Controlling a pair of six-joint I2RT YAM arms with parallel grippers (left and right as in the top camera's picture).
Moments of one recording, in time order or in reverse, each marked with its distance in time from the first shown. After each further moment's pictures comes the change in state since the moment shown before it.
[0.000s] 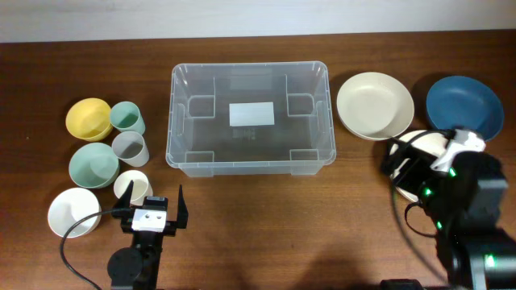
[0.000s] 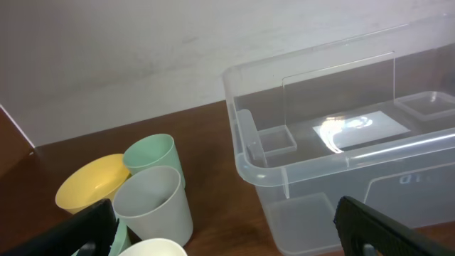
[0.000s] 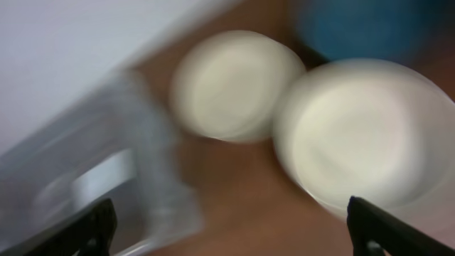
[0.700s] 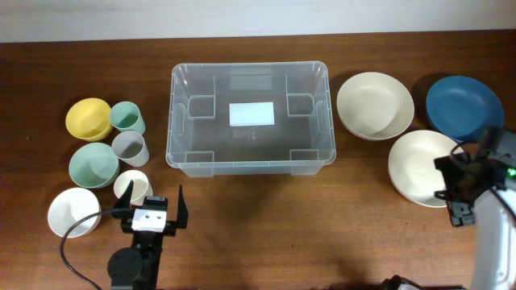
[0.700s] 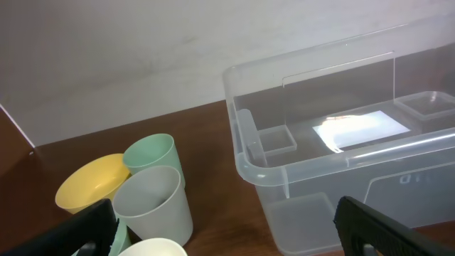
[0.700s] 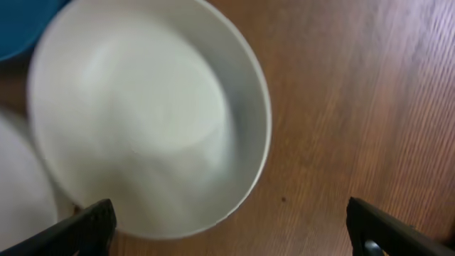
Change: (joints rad) left arm 0.000 0.000 0.000 0.000 0.000 0.000; right arm -0.502 0.483 0.000 -0.134 -0.010 0.387
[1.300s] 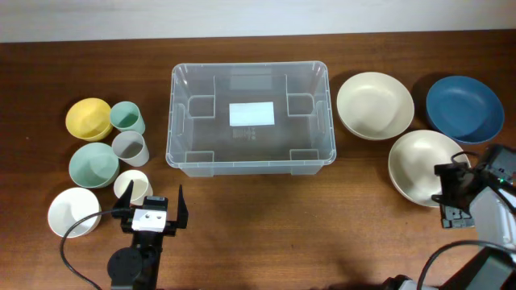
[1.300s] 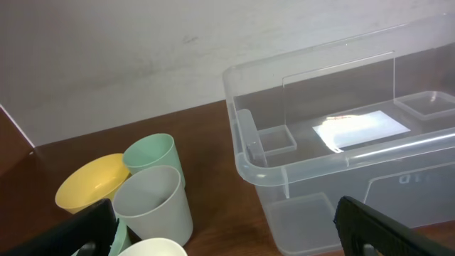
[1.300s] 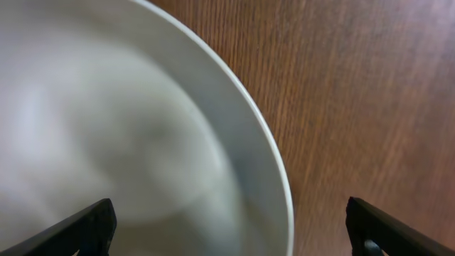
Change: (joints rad) left arm 0.000 0.000 0.000 0.000 0.000 0.000; right arm -0.101 0.149 -0.213 0.388 -0.090 -0.007
